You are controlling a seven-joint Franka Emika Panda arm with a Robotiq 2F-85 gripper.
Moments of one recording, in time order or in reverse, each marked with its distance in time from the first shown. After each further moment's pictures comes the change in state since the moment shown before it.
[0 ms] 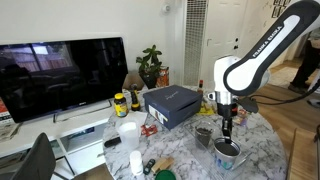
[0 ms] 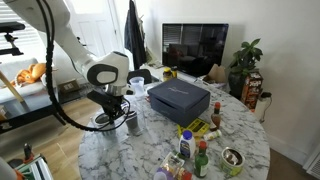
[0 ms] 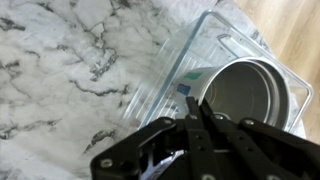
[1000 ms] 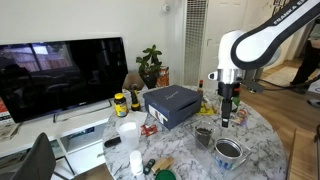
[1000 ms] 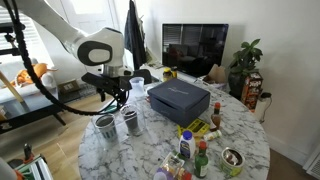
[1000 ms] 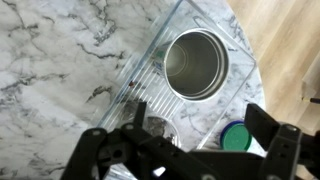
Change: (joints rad) arm 0.000 -0.238 -0.010 -0.002 0.016 -0.126 -0.052
